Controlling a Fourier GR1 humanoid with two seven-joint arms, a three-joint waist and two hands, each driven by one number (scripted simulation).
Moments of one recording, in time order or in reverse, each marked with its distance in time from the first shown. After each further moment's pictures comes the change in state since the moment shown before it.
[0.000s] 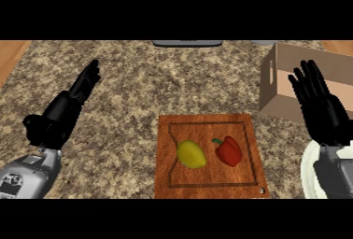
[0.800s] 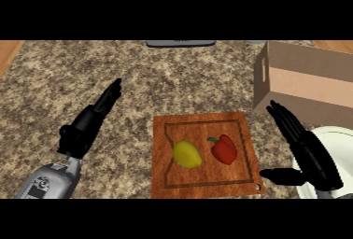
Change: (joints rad) left arm 0.051 -0.085 -0.066 0.082 0.005 -0.045 -0.061; right arm 0.190 -0.250 0.387 -0.139 0.870 -0.263 -0.043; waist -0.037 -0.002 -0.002
